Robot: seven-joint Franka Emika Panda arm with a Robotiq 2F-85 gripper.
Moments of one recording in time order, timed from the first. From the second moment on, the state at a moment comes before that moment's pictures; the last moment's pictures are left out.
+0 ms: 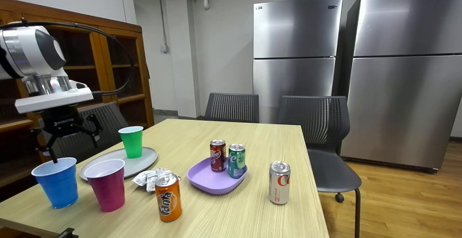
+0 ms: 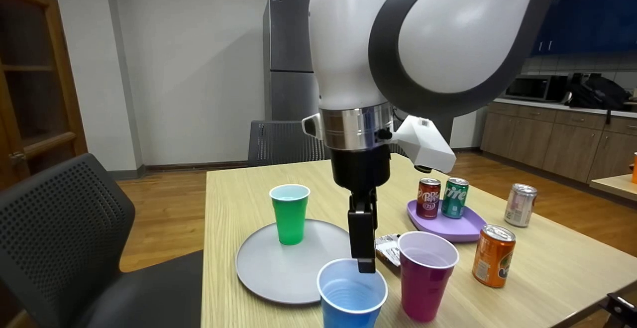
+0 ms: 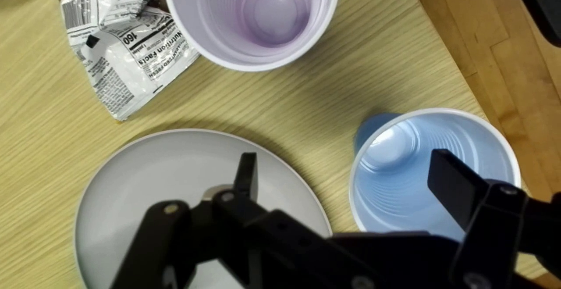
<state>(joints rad) 0.34 0.11 0.26 -2.49 -0.31 2.48 -0.18</state>
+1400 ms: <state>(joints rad) 0.34 0.22 0.26 -2.46 -0.39 2.60 -0.13</state>
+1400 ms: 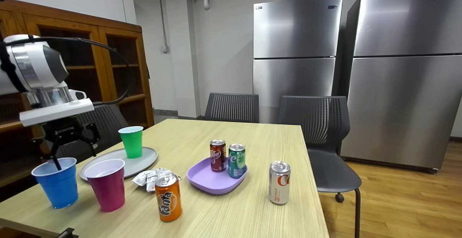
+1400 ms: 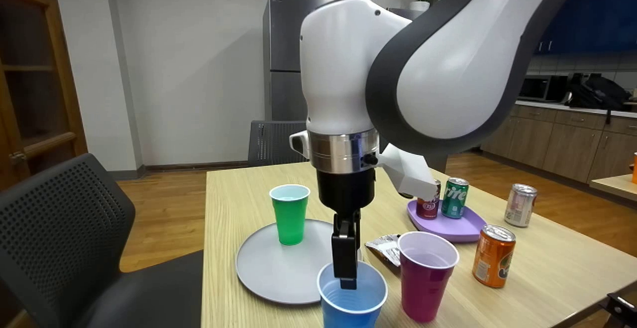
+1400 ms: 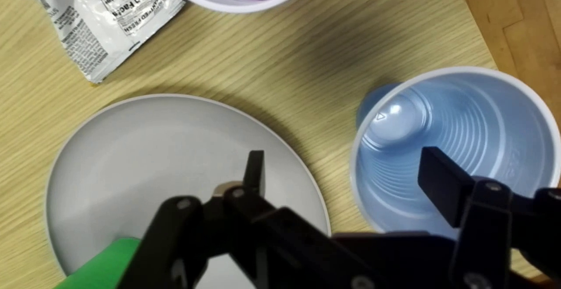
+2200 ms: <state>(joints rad) 0.34 0.24 0.26 -2.43 -0.39 2.60 -0.12</state>
